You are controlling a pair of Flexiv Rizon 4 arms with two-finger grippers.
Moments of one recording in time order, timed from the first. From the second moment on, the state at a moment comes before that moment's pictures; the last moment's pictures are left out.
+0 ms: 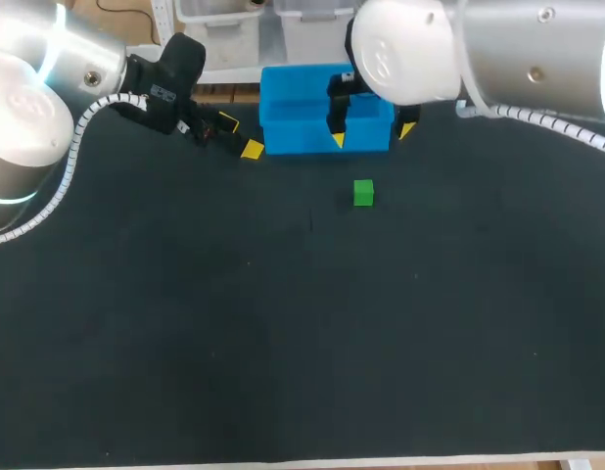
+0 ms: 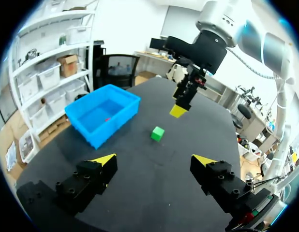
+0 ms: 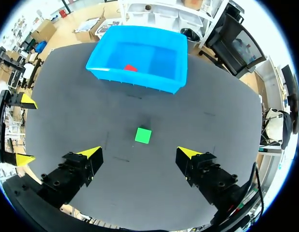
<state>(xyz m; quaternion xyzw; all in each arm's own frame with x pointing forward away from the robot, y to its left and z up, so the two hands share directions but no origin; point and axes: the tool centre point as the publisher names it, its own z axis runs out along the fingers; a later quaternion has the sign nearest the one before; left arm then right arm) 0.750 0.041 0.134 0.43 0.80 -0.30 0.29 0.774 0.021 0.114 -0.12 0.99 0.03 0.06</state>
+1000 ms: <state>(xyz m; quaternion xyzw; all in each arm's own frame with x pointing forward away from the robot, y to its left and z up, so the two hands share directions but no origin) 0.750 0.041 0.134 0.43 0.80 -0.30 0.29 0.773 0.014 0.100 -0.11 0.99 0.03 0.05</state>
